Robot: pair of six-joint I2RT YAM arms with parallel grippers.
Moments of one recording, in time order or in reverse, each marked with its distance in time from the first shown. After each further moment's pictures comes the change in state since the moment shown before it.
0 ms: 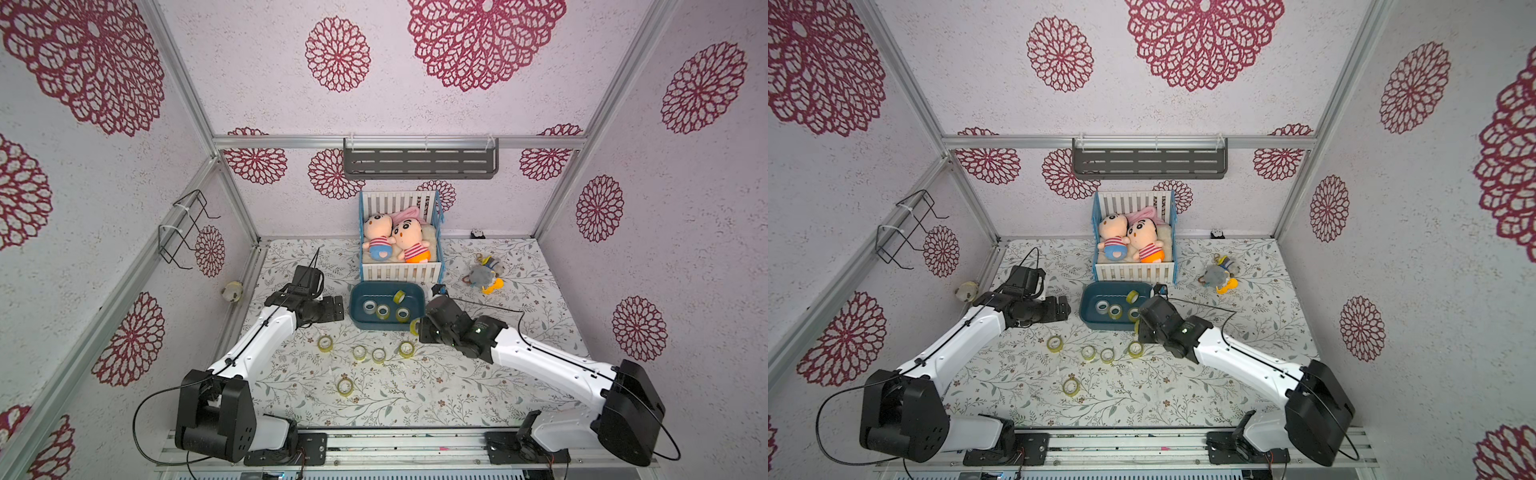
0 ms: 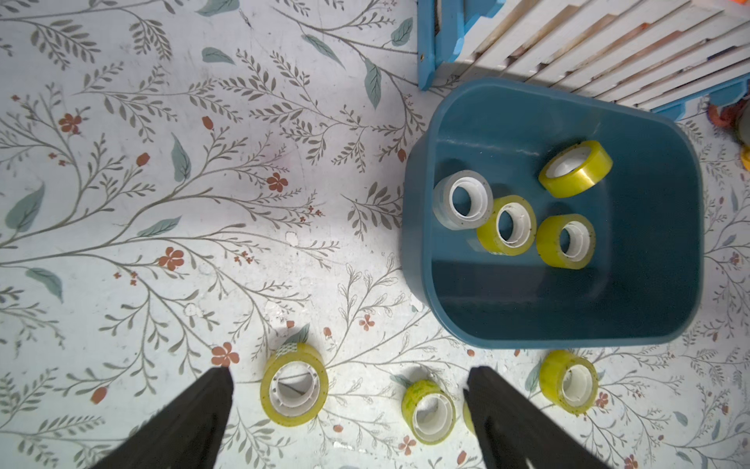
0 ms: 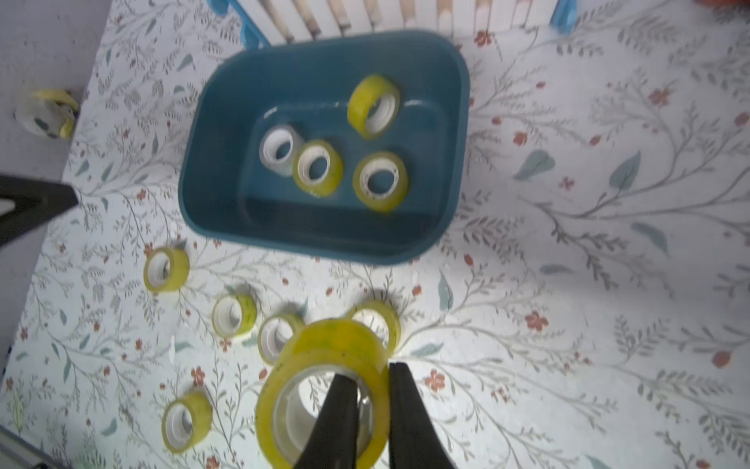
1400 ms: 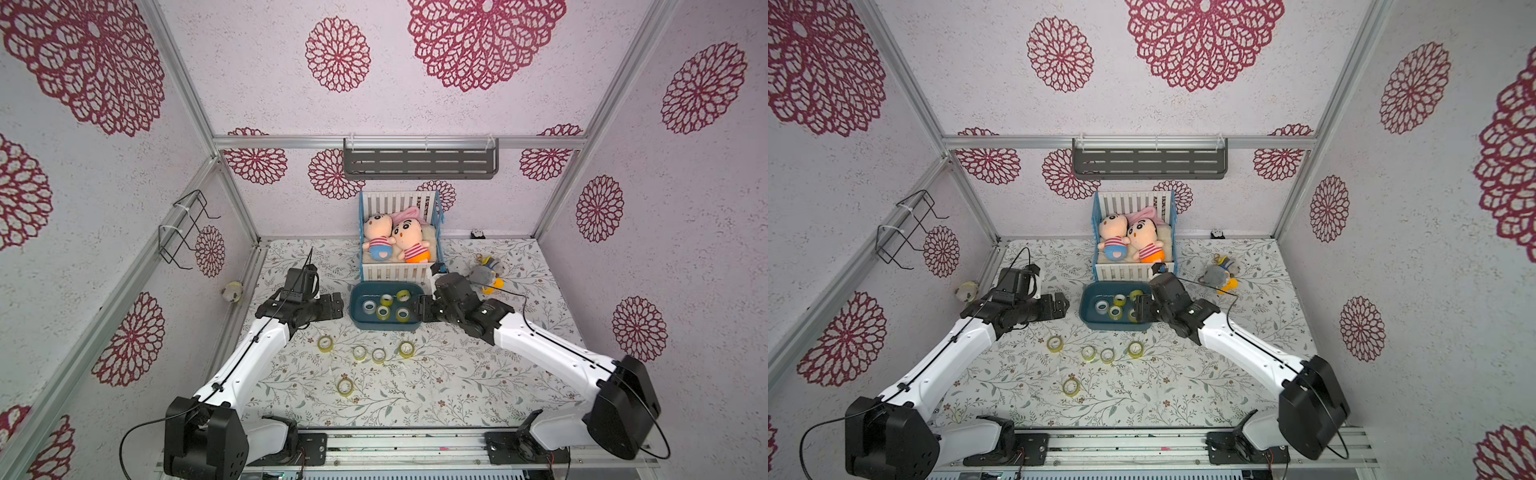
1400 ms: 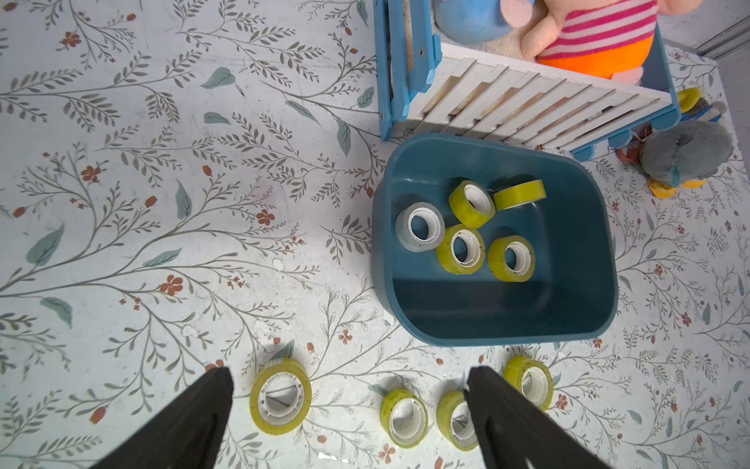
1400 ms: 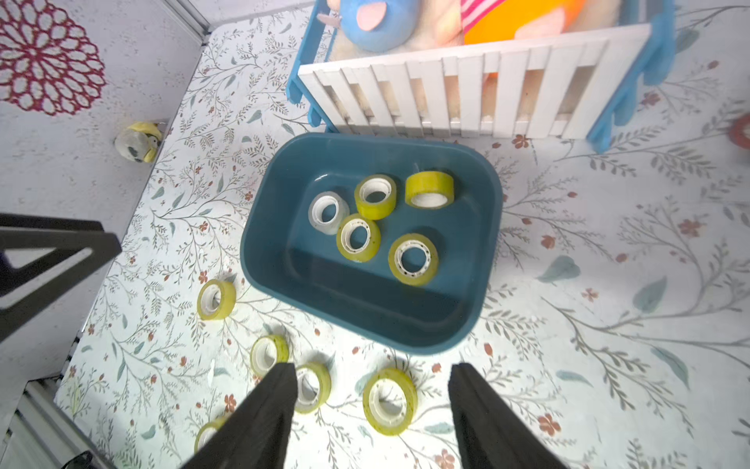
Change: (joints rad) left arm -0.001 -0.113 -0.039 0.058 0.016 -0.003; right arm -0.103 -0.091 -0.039 0.111 -0.155 -0.164
